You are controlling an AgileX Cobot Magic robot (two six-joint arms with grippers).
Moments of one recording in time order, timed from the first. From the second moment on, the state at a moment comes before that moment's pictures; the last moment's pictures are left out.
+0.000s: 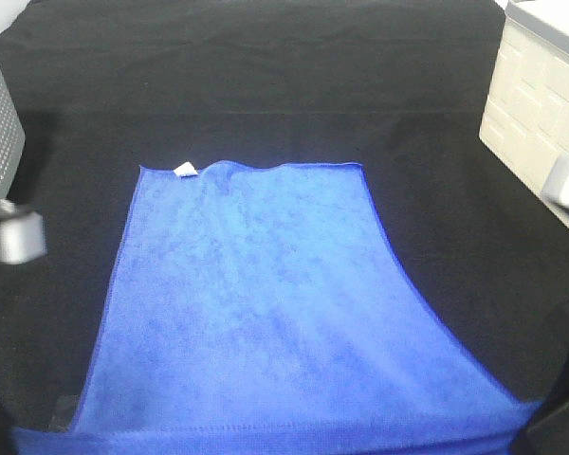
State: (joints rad) left arm -0.52 1.27 -0.74 -0.45 1.16 0.08; right arm 0.29 1.03 -0.59 0.63 1.22 -0.06
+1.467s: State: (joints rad) left arm -0.63 1.82 -0.84 -0.49 1.16 0.18; right arm 0.29 1.75 -0.58 0.59 1.15 -0.27
